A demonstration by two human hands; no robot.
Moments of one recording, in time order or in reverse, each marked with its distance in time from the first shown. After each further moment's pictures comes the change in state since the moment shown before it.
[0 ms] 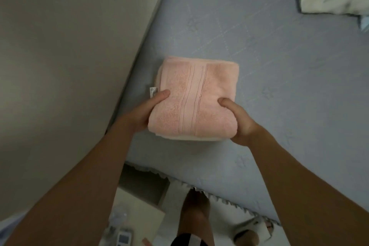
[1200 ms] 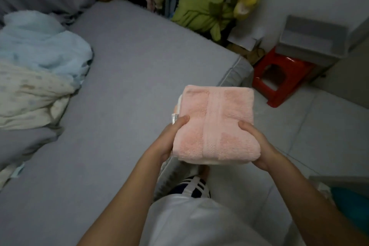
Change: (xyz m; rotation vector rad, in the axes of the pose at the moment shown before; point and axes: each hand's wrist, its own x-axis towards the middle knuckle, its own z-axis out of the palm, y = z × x) left_hand -0.256 -0.380 1.004 1.151 -0.722 0.043; right_hand -0.842 0.431 -0.541 0.998 0.773 -0.804
